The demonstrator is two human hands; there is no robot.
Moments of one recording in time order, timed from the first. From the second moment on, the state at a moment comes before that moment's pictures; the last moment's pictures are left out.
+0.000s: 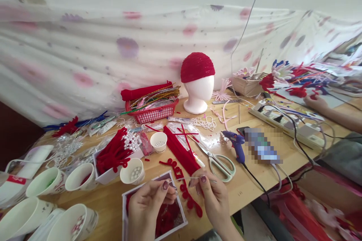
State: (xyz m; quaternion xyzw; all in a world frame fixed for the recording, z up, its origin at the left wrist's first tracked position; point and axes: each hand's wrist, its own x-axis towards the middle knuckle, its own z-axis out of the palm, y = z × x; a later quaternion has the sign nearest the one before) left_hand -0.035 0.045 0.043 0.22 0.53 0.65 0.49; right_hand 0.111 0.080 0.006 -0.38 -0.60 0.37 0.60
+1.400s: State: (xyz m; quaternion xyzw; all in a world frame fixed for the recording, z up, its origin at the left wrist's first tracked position) left_hand -0.023 0.049 0.048 0.26 0.49 0.65 0.52; right_hand 0.125 0.082 0.013 -0.40 -0.61 0.37 0.58
